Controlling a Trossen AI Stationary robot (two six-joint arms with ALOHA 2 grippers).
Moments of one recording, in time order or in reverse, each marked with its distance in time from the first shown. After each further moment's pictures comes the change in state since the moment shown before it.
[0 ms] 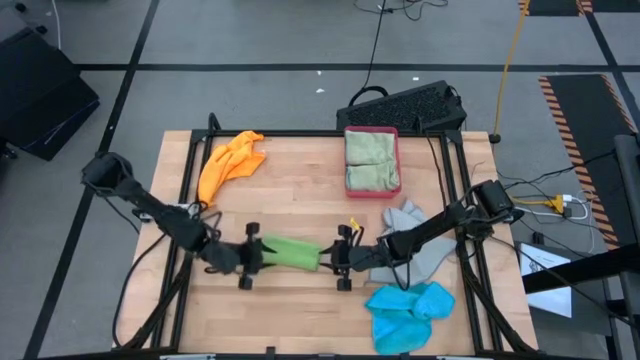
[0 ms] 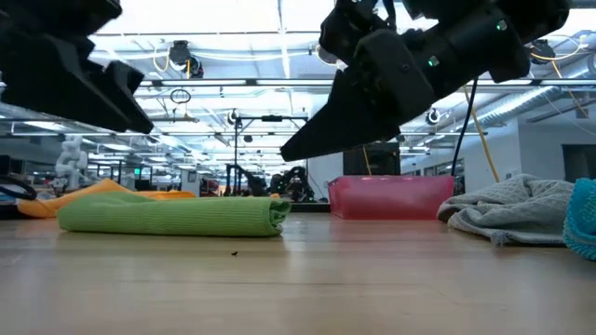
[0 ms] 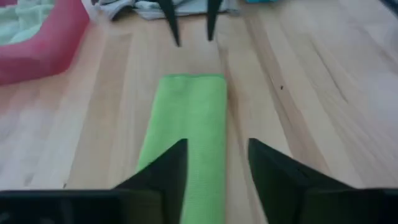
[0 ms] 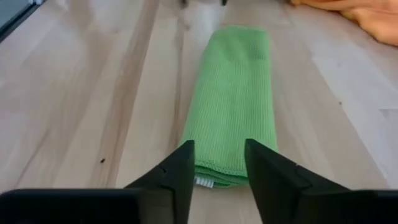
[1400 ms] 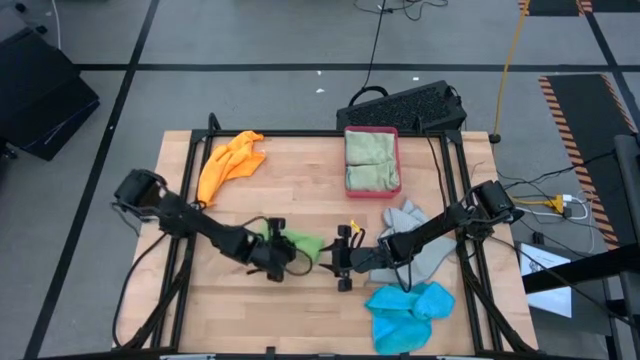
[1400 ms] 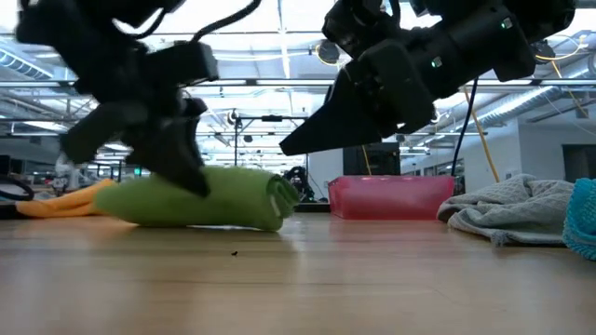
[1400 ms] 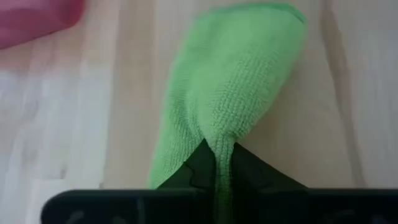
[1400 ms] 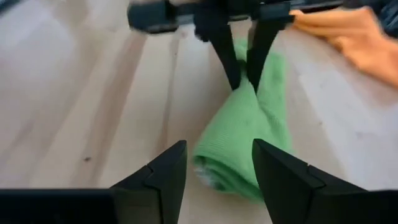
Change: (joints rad) left arm 0.225 0.381 0.311 -0.255 0.025 0.079; right arm 0.013 0.000 -0.009 0.039 0.057 -0.135
